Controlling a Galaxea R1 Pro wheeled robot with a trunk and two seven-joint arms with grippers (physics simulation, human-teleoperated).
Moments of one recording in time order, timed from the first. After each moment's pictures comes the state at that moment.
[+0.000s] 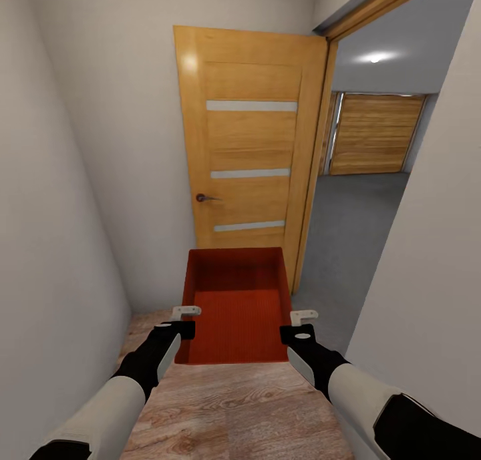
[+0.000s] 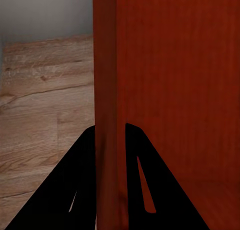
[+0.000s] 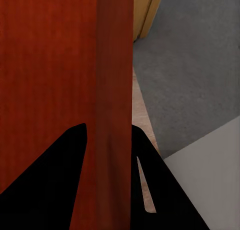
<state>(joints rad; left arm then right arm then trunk) -0.73 -0.09 -0.04 -0.58 0.04 0.40 0.14 -0.85 0.08 0.73 -0.25 -0.62 0.09 -0.37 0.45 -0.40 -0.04</state>
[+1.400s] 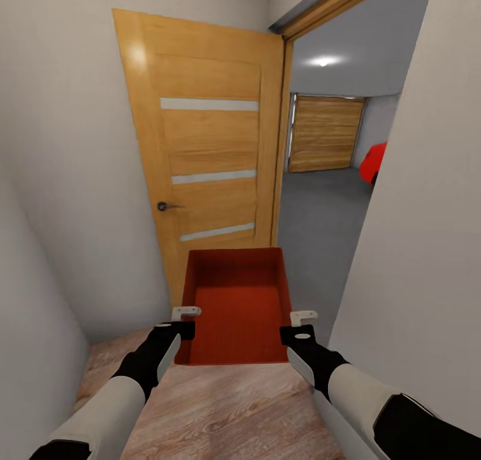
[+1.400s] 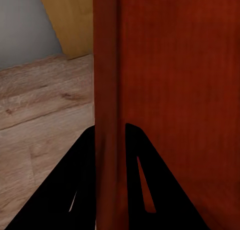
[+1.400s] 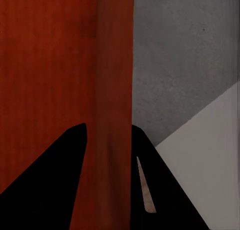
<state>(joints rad) -0.73 -0.09 -0.04 -0.58 0.05 0.40 0.14 -0.85 0.08 0.73 -0.25 -0.62 0.09 -0.37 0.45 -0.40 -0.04</state>
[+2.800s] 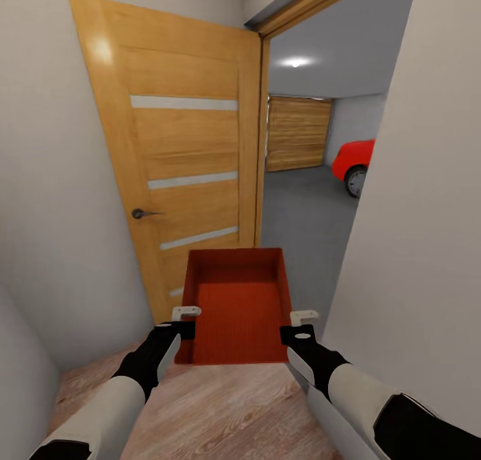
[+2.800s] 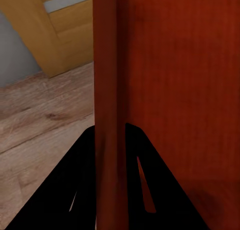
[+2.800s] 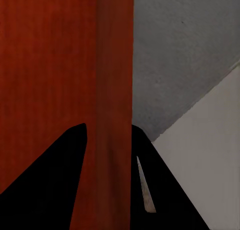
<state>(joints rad) -0.73 -0.09 -0.04 -0.58 0.05 0.40 0.14 -0.85 0.08 0.74 -0.25 -0.62 0.09 -0.37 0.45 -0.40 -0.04</state>
